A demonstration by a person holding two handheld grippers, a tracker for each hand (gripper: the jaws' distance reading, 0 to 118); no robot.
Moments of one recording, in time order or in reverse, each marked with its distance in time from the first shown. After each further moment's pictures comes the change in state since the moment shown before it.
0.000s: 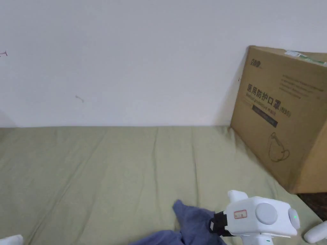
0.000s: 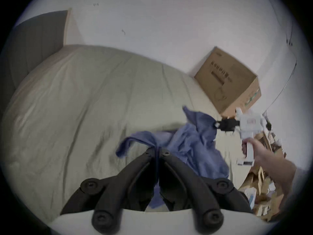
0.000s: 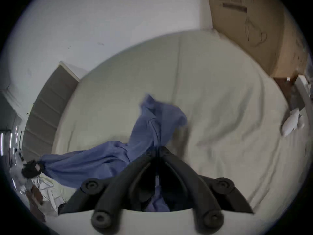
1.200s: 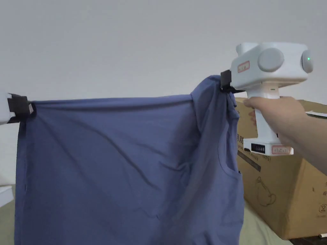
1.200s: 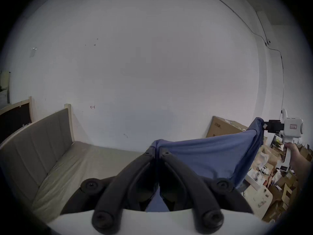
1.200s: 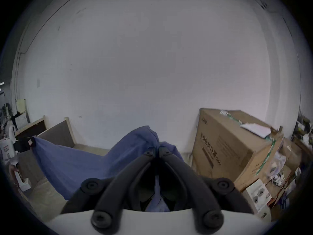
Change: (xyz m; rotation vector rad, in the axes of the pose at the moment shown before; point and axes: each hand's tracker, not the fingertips) left arm 0.094 0.318 0.082 0.563 0.102 -0.226; right arm -0.150 0.267 0.294 0.711 -0.224 0.276
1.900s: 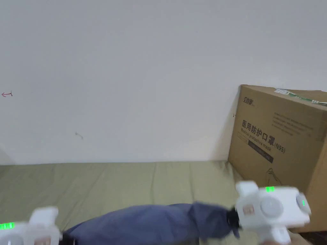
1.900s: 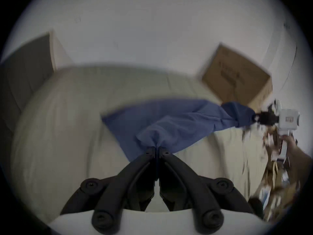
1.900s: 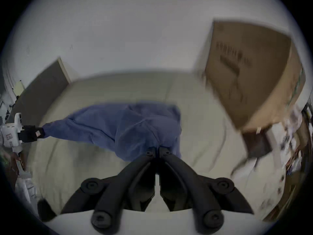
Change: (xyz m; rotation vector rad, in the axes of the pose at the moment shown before) left arm -0.032 -0.320 -0.043 -0.727 -0.093 0.038; right arm 0.031 -0.361 -0.068 -0.677 0.075 -0.028
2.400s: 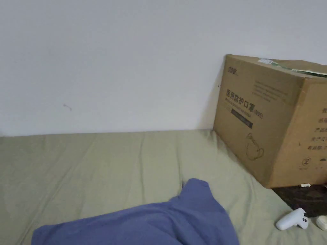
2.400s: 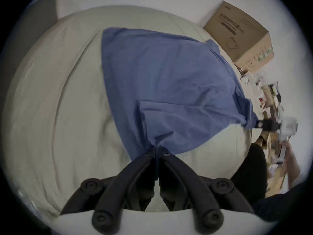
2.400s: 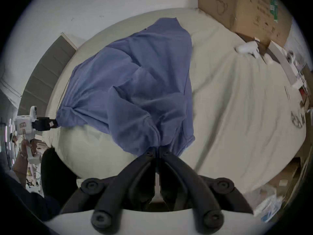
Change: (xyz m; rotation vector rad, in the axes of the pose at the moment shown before) left arm 0.006 -0.220 0.092 -0.291 -0.002 0.128; right arm -0.001 -0.289 0.134 -0.287 0.128 -0.141
